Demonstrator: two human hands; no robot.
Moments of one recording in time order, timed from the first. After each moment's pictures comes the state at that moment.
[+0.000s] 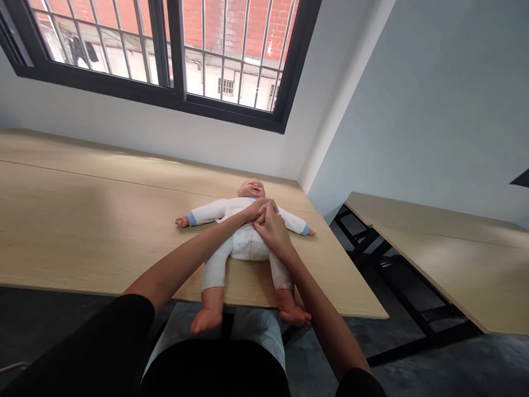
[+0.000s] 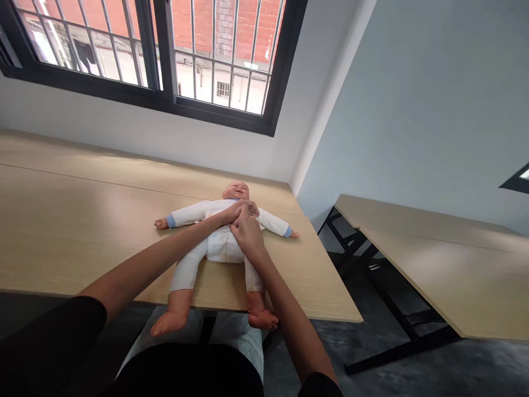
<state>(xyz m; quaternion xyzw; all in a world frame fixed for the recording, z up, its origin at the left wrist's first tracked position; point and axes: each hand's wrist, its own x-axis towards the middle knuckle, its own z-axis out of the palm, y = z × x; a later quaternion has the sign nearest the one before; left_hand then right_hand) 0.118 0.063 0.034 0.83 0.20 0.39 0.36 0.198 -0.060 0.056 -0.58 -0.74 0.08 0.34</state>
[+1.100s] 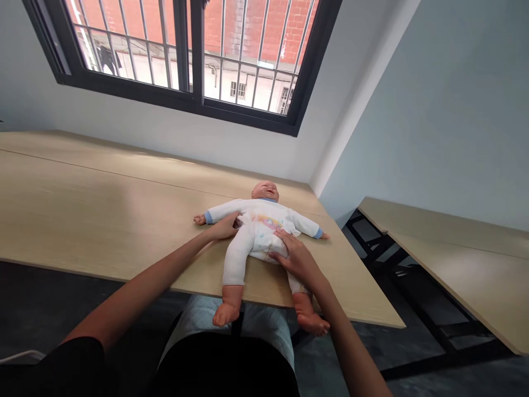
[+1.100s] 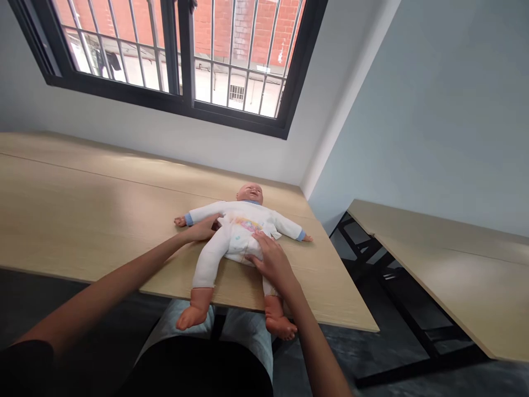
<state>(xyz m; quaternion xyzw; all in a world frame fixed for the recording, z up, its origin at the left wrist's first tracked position) -0.016 0.007 -0.003 0.79 0.38 0.32 0.36 0.242 -0.105 0.012 -0.49 -0.83 0.01 0.24</state>
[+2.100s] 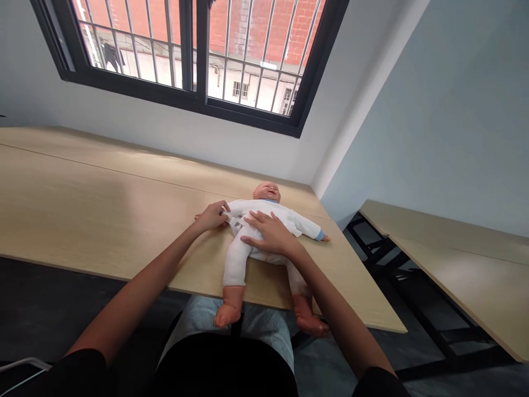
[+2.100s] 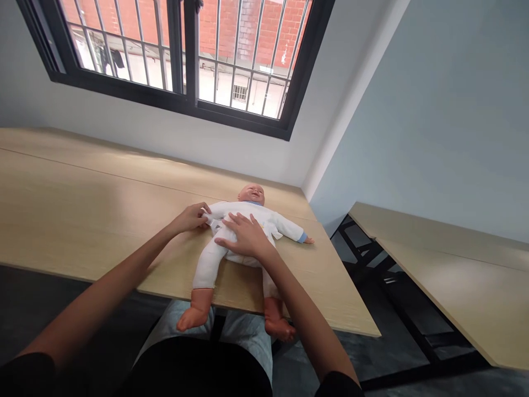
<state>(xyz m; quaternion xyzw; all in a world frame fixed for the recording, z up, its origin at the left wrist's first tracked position) -0.055 0.009 0.016 0.72 0.48 0.39 0.33 0.175 -0.065 0.060 -0.43 -0.90 -0.02 0.11</state>
